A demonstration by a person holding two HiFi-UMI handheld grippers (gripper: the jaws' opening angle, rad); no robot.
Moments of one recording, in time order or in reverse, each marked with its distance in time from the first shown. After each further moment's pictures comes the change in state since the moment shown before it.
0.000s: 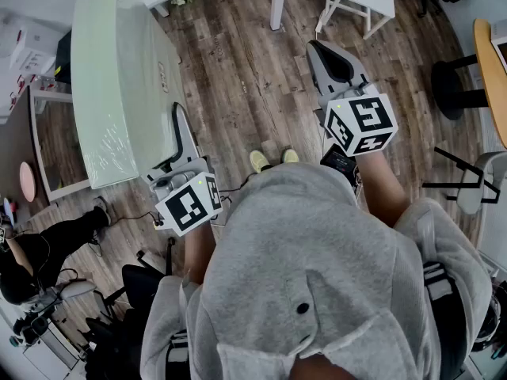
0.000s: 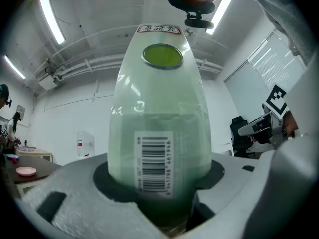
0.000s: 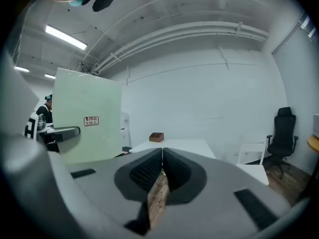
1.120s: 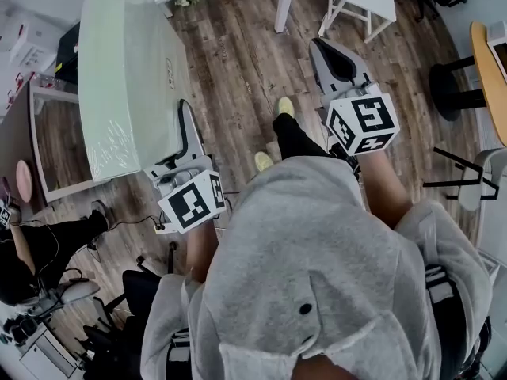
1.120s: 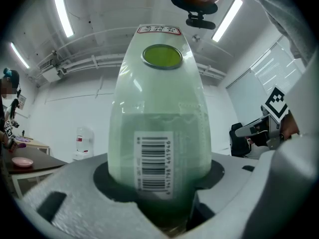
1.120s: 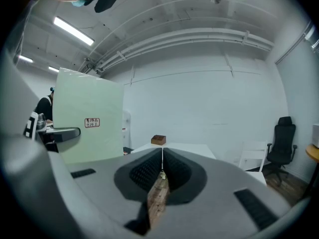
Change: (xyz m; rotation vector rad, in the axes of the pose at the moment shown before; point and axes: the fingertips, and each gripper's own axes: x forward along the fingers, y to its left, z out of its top) left arm -0.015 0.050 -0.019 -0.069 -0.024 -0.023; right arm 0.010 0.060 0.009 -0.062 -0.030 -0.021
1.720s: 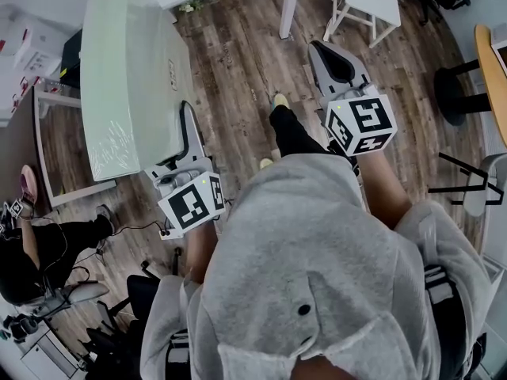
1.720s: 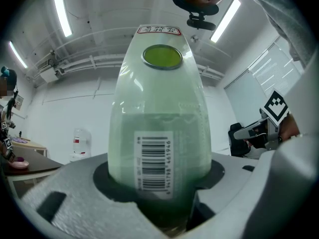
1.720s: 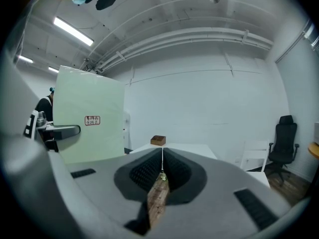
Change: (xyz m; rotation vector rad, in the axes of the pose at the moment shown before) left arm 0.023 0.000 -0.003 0.011 -0.020 -0.021; right arm 0.022 -0.008 -0.007 0.002 -0.014 0.002
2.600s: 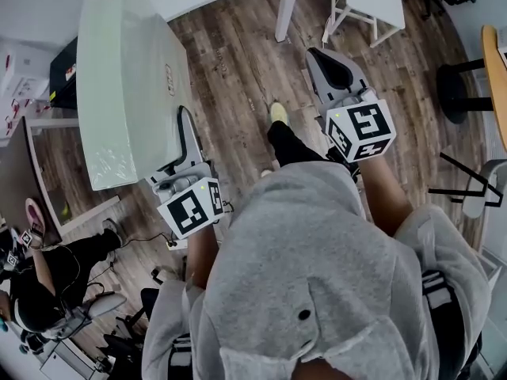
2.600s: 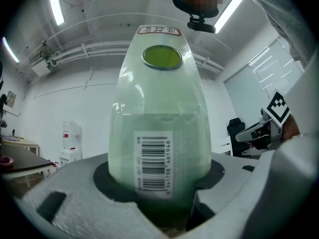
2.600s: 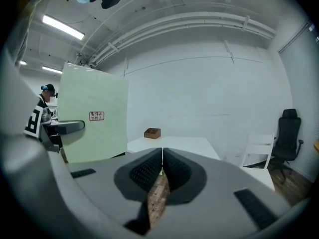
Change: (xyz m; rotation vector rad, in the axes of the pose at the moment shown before) left arm 0.143 -0.019 -0.037 -0.001 0.061 -0.042; right arm 0.109 -0.077 -0.028 0.019 0.087 0.005
